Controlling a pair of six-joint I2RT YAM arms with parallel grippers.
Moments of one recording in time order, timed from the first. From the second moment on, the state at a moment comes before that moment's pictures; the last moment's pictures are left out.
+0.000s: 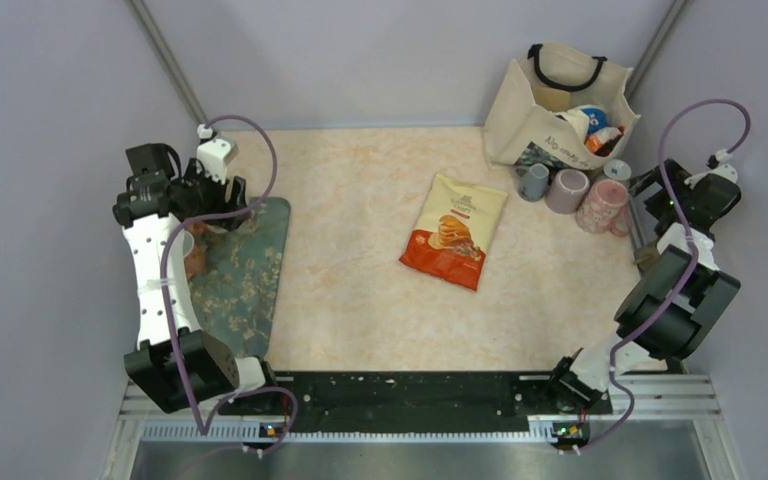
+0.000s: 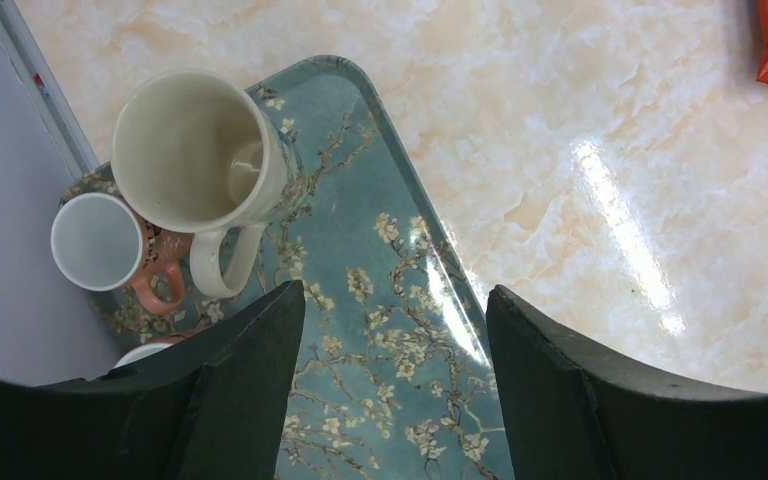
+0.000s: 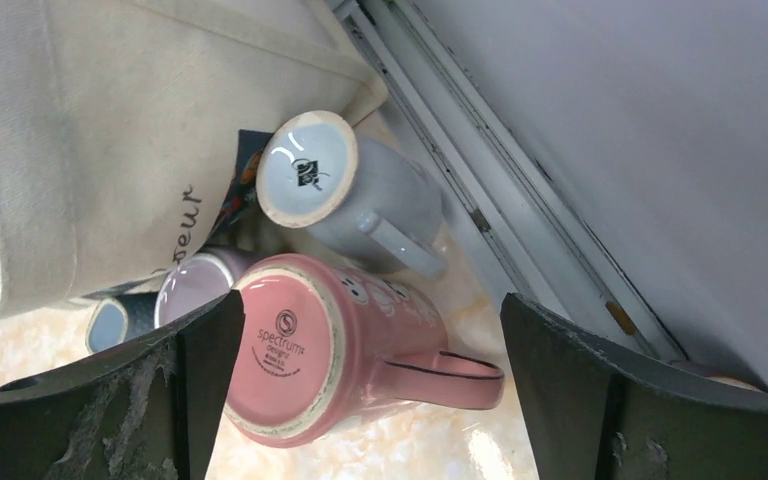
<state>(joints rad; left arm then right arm) 0.36 1.31 1.44 -0.99 0.58 0.63 -0.67 1.61 1.02 0.19 -0.39 0.32</state>
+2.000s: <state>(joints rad) 0.28 1.22 1.44 -0.99 0.56 0.67 -0.51 1.21 0.55 0.10 -0.18 -0.01</state>
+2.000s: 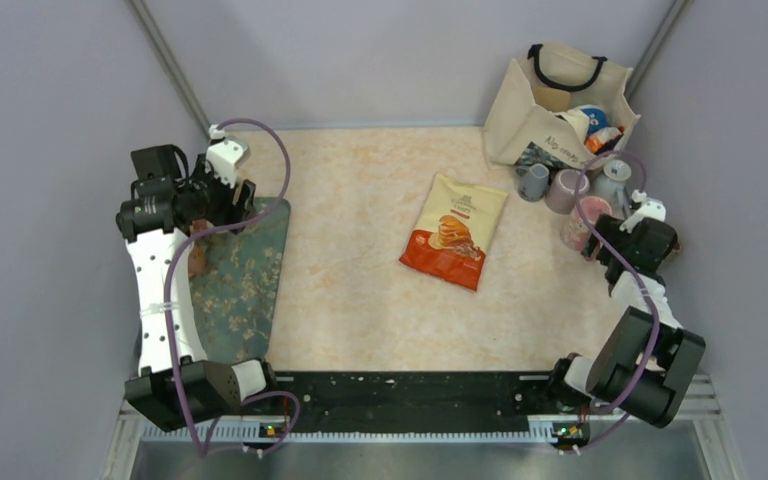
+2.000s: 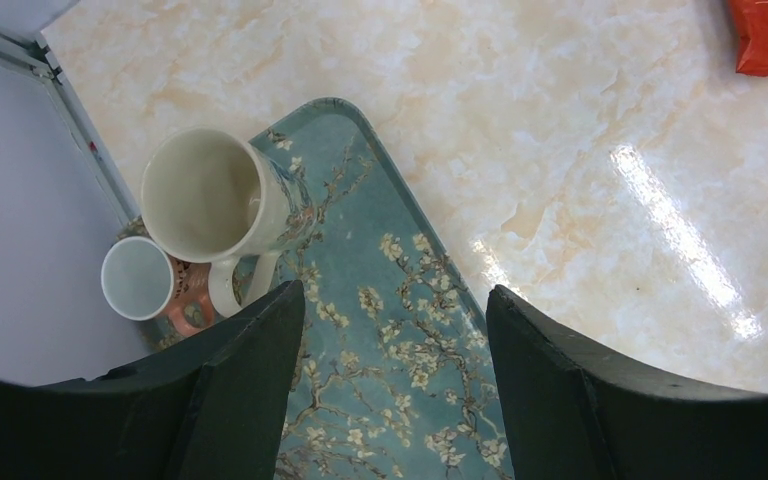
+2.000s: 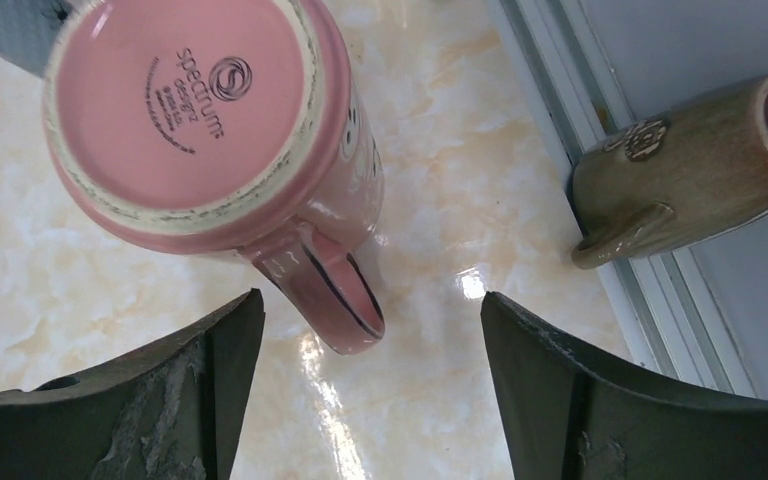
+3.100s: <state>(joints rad) 0.20 1.26 1.39 -0.98 0.59 0.57 -0.45 1.41 0.70 -0.03 -0.27 0.07</state>
